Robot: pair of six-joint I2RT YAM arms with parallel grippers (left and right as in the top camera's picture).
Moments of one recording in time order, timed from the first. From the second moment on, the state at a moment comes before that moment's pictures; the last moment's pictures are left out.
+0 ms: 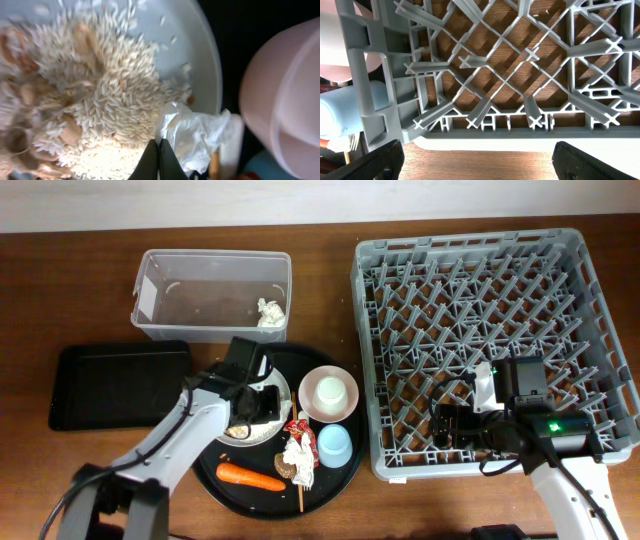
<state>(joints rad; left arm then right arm) -0.33 1.57 0.89 -0.61 0.13 -0.36 0.05 1.04 0.90 -1.11 -0.18 0.18</state>
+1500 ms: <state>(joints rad) -0.37 1.60 0.94 -0.70 0.47 -0.22 0.05 1.04 0.90 -1.11 -0.18 0.18</state>
